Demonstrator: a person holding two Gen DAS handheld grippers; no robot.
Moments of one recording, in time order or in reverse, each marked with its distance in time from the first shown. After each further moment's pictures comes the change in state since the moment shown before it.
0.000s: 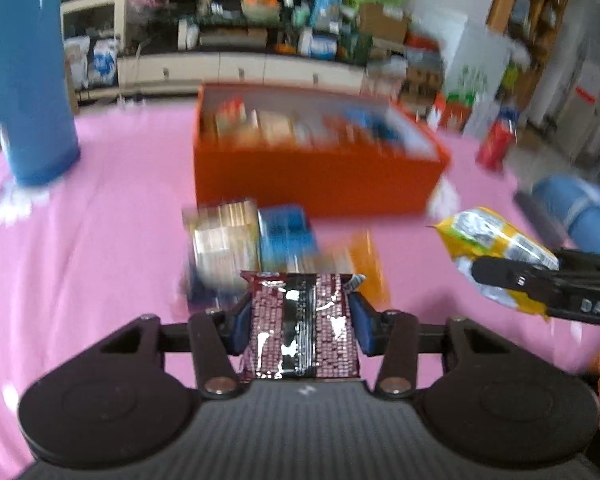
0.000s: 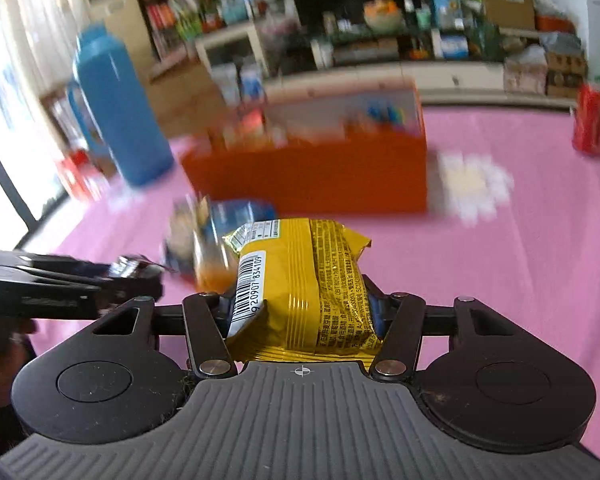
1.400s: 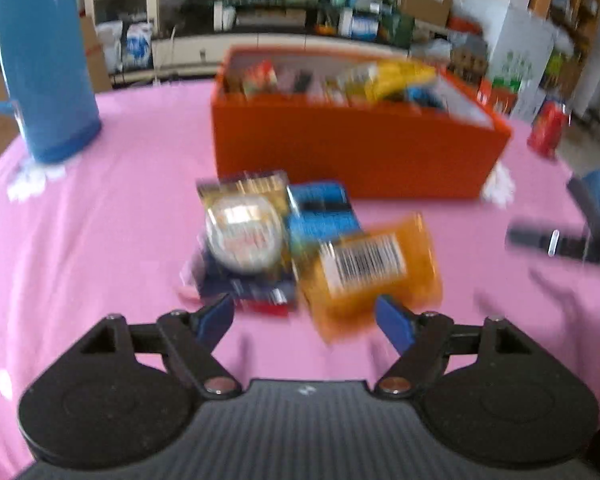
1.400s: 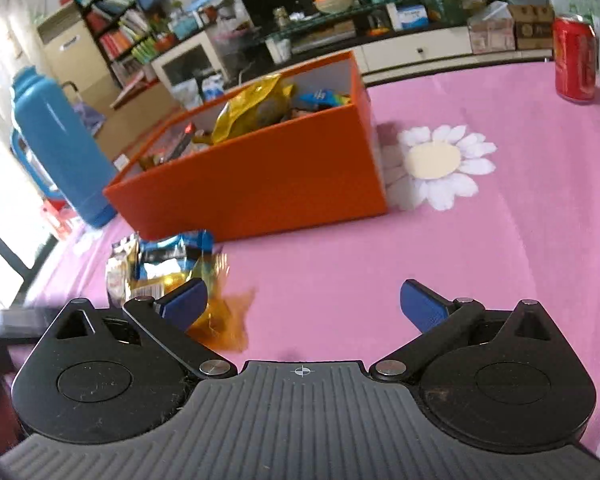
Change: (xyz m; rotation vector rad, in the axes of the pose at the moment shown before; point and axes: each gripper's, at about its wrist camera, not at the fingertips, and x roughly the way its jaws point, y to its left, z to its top) left arm 0.048 0.000 -0.025 -0.019 0.090 0.139; right arm 0.060 -0.066 -0.004 0.192 0.020 -0.023
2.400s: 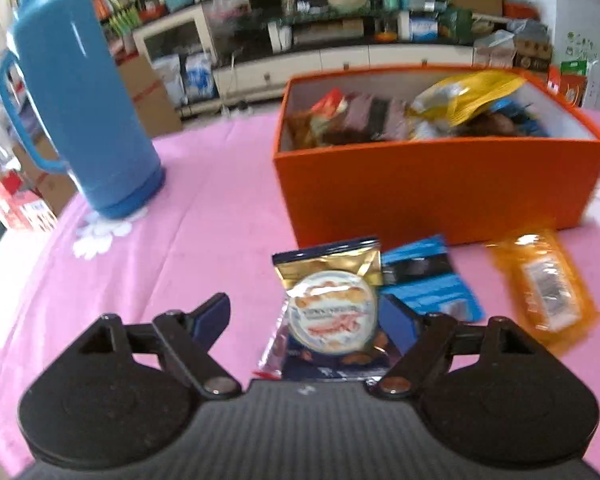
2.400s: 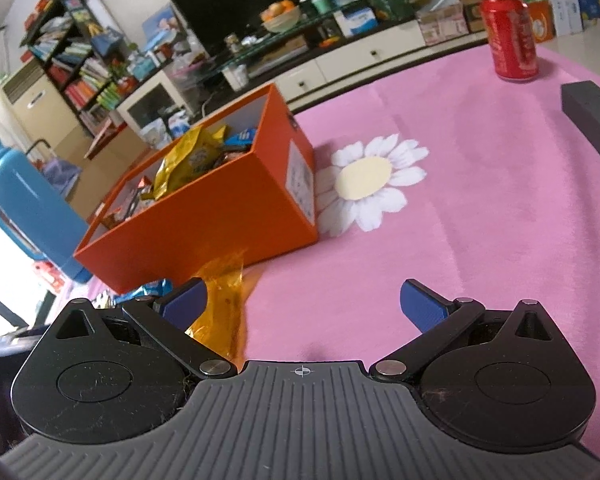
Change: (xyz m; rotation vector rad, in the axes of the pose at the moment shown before) left arm 0.037 0.014 0.041 0.070 -0.037 0.273; right arm -0.008 -0.045 0.008 0.151 -0.036 -0.038
